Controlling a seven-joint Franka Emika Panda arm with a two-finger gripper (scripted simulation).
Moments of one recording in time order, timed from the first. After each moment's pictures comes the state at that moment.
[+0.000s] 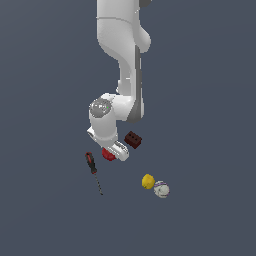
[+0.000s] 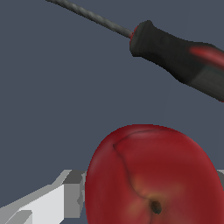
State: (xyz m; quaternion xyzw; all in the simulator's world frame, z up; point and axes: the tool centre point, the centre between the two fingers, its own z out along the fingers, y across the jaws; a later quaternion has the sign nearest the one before) arm 0.002 -0.085 0.047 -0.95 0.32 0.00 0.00
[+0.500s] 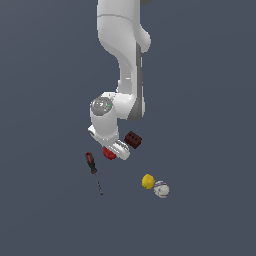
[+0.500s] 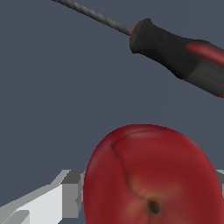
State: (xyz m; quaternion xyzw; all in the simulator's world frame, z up) arm -0.001 -0.081 0.052 -0.95 0.32 0.00 0.00
